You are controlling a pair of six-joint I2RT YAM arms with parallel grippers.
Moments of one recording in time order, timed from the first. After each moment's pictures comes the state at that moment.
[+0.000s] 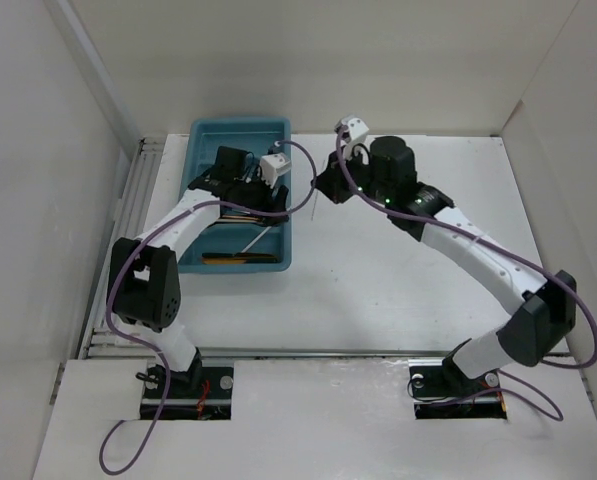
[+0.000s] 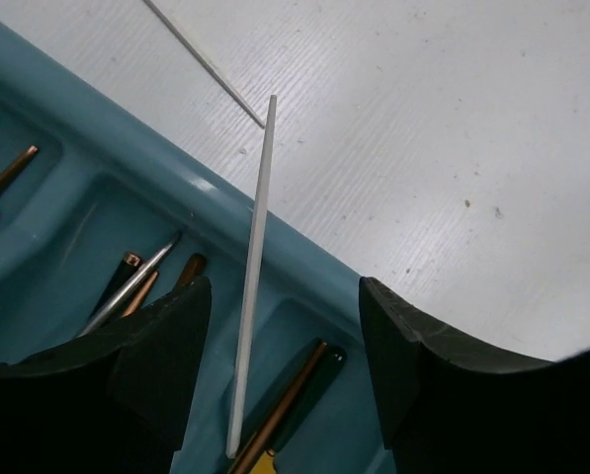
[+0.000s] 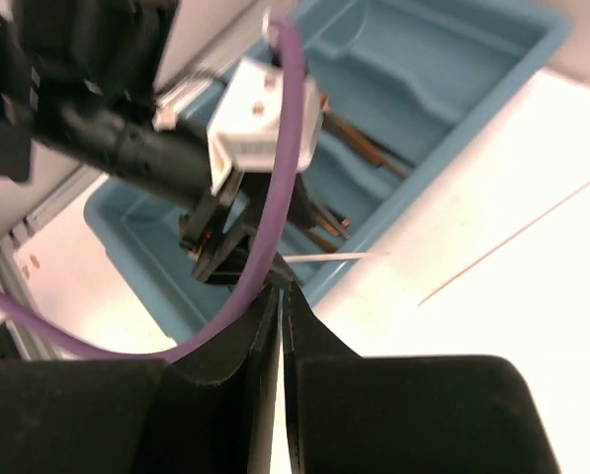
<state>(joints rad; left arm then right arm) -0.30 1.69 1.30 -0.43 0.61 0.31 0.64 1.49 1.39 -0.15 -0.26 0.17</state>
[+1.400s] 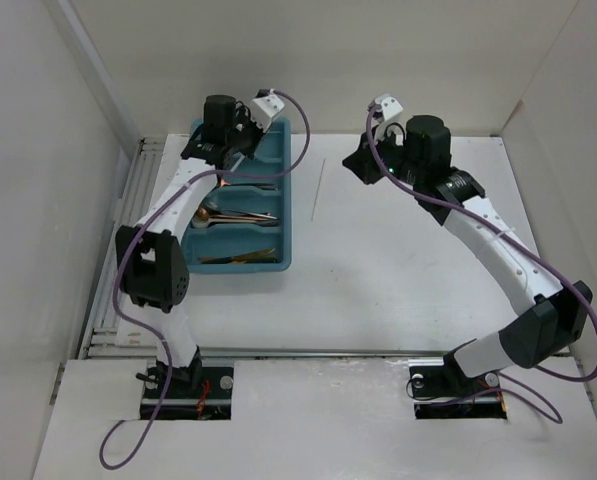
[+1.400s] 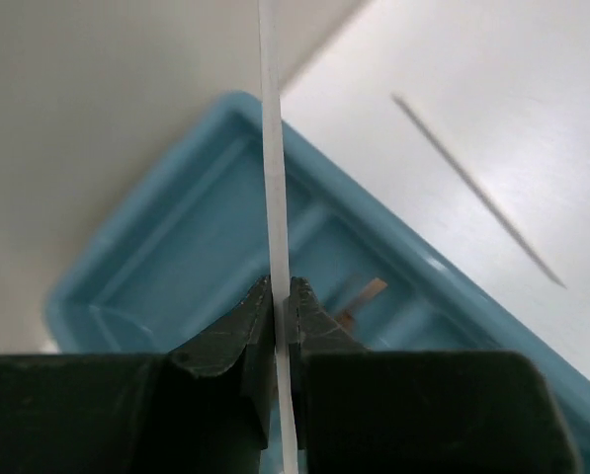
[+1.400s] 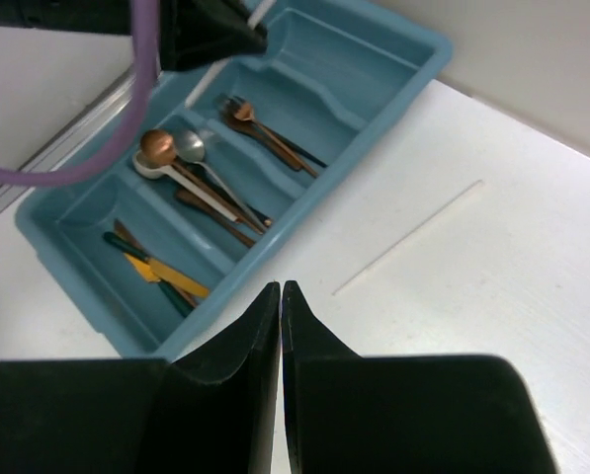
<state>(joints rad) -0.26 1.79 1.67 -0.35 0.34 0.48 0.47 1.44 1.45 -0.26 -0.33 0.08</state>
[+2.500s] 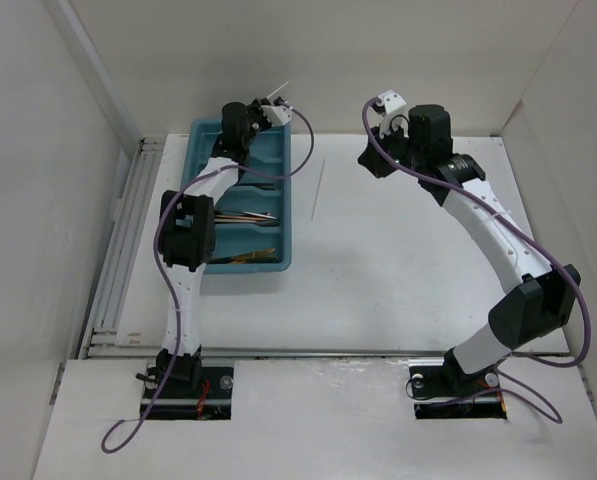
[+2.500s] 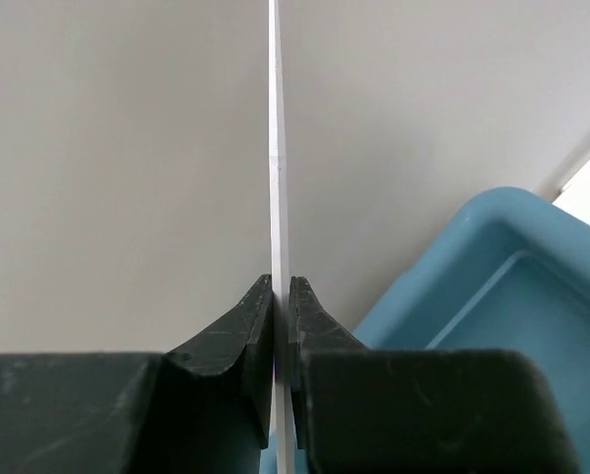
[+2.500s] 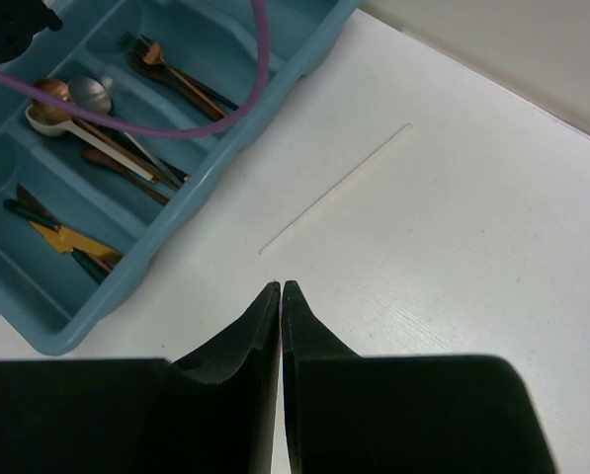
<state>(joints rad) -0.23 2.30 1.90 0.40 0.17 0.91 0.36 1.56 1.58 -0.43 -0.31 -0.05</state>
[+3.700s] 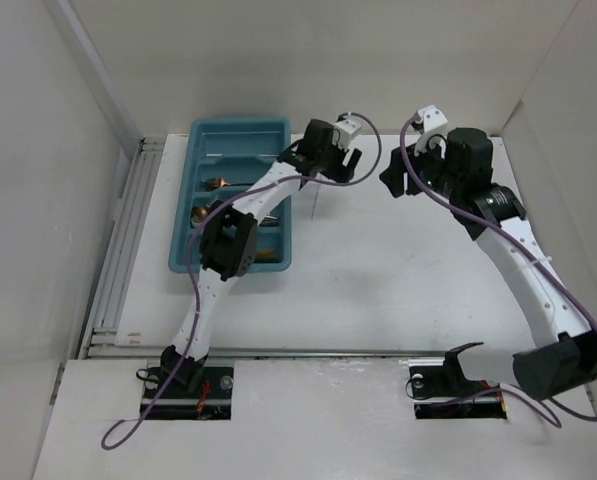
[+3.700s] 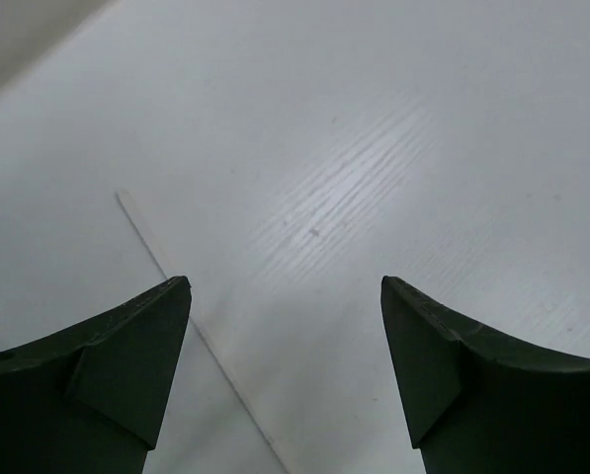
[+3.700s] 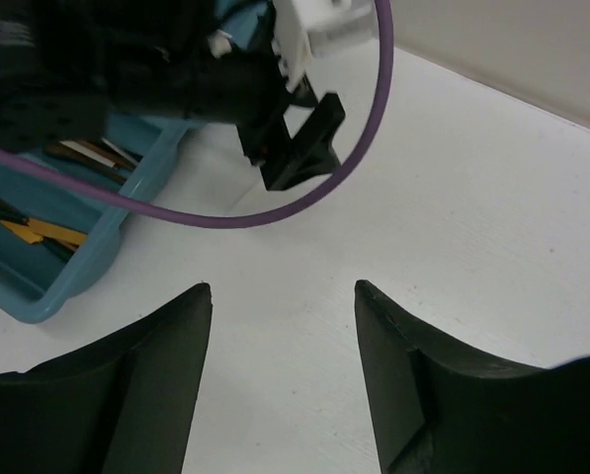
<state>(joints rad) -0.55 2.38 2.18 -0.30 0.21 0.10 0.30 1.30 1.38 -0.46 -0.24 -0.04</state>
